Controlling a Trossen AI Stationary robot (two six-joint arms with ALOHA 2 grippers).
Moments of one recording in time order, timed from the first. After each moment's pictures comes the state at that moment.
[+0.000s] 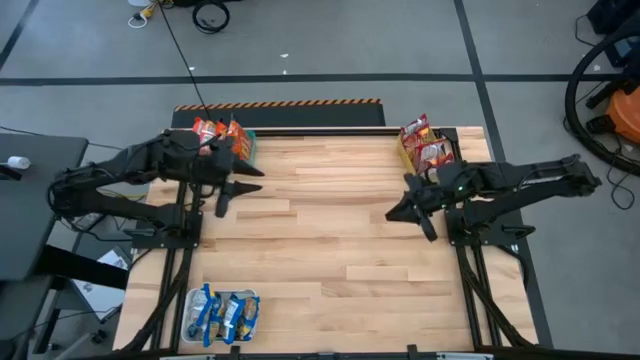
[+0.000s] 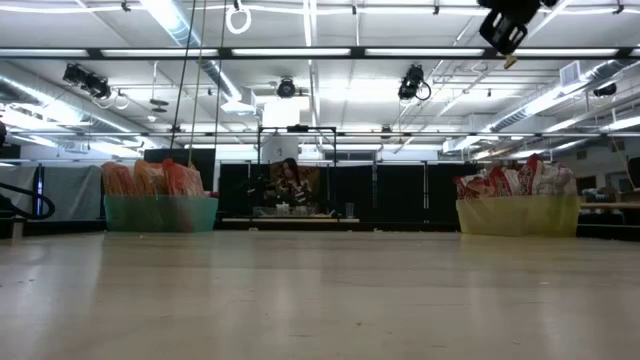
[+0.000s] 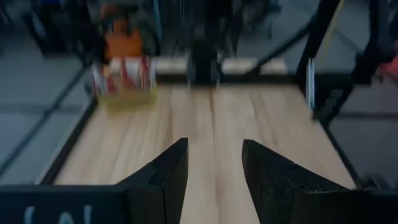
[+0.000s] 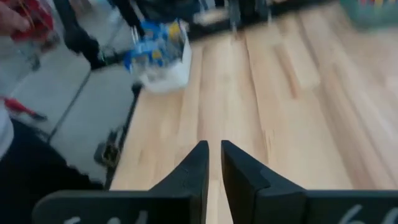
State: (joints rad) left arm 0.11 0.93 1.20 -0.63 0.08 0.03; right arm 0.11 0.80 0.81 -0.43 -0.13 0.32
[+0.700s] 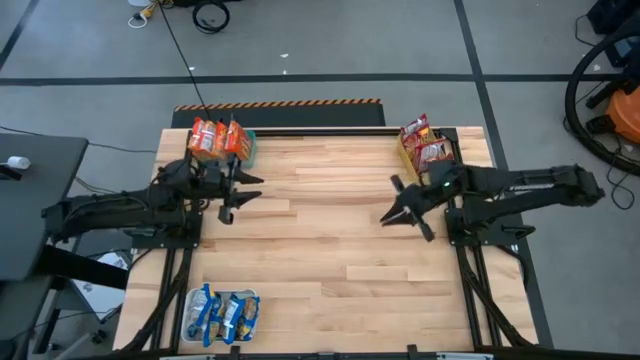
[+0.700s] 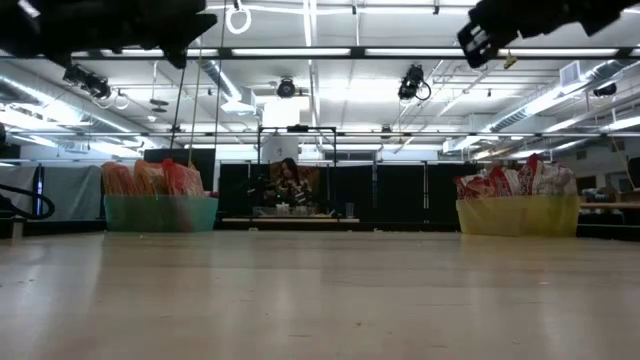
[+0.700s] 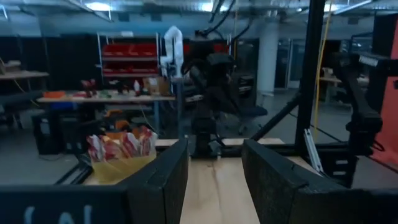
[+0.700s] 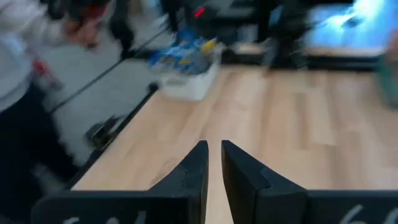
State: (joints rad) left arm 0.28 0.64 0.33 0.49 0.29 -0.04; right arm -0.05 0.82 0.64 -0.18 -0.42 -0.04
